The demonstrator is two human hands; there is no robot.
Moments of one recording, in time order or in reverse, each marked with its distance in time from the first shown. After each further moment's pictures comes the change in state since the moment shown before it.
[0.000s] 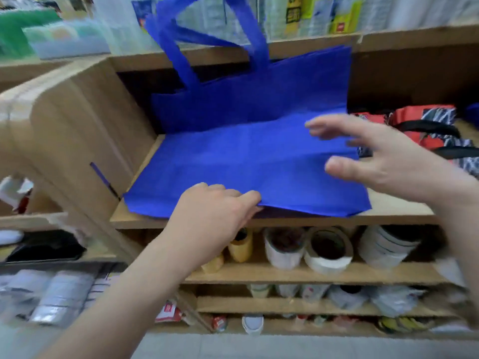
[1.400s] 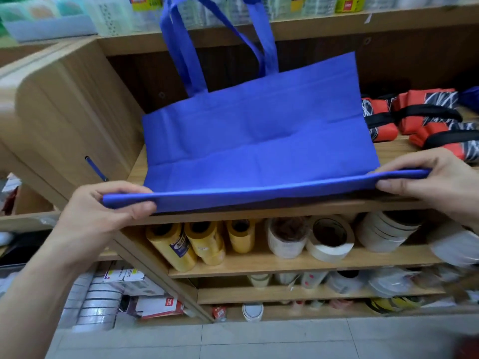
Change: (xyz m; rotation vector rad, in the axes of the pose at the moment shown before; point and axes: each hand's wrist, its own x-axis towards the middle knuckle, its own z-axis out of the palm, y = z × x) left_hand -0.081 -0.101 -0.013 -1.225 0.156 -0.697; right_hand -0.054 0.047 0.004 0.364 0.122 0.278
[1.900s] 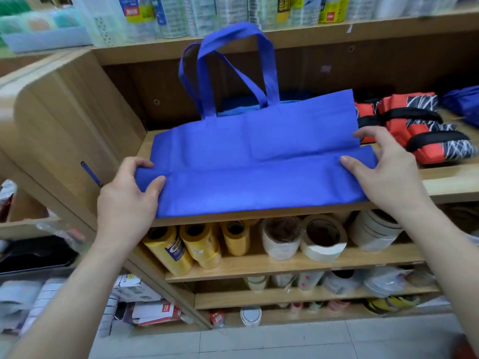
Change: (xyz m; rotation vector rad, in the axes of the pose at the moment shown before) left_hand 0.023 0.004 0.047 0.588 0.393 0.032; right_hand 0.015 0.006 0.038 -0.403 0.471 0.040
